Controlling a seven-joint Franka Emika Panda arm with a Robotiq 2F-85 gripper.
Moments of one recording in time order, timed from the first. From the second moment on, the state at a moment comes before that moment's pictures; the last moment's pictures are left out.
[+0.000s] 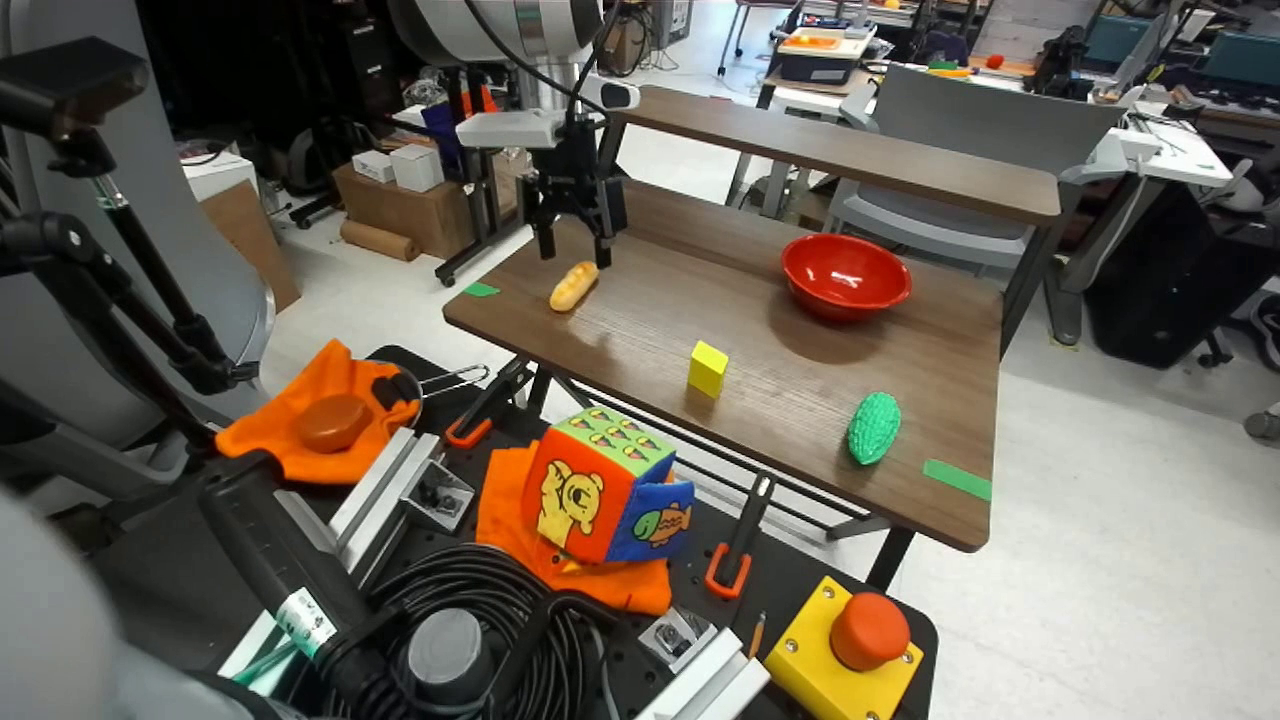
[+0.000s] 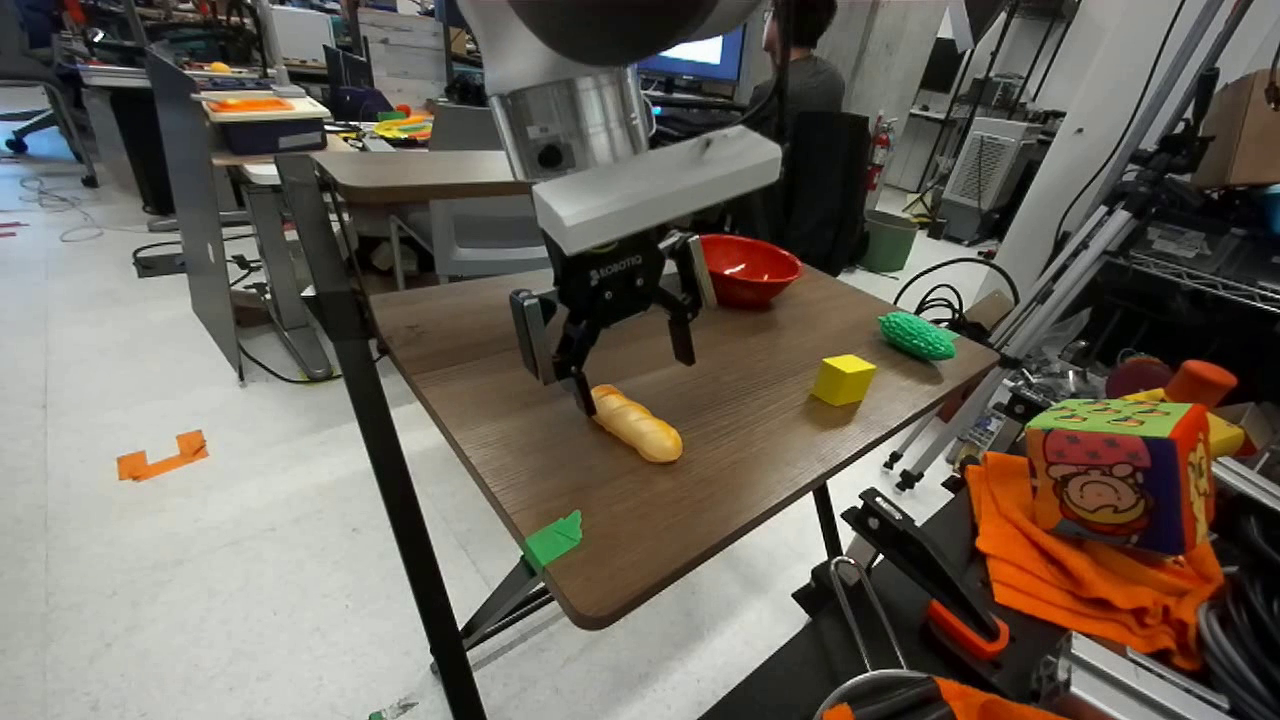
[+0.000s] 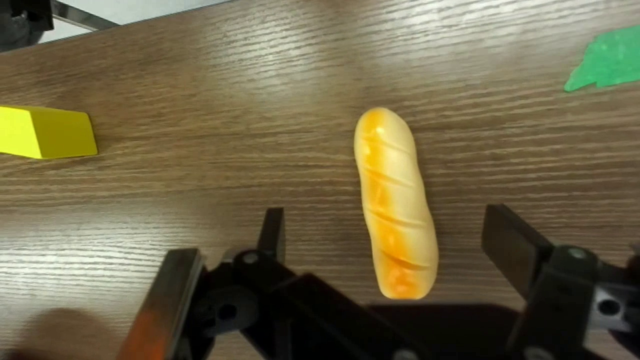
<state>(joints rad) 0.33 0.69 0.09 -1.79 -0.26 2.17 0.65</state>
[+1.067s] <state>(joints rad) 0.43 0.91 0.03 -1.52 -0.29 1.90 0.64</state>
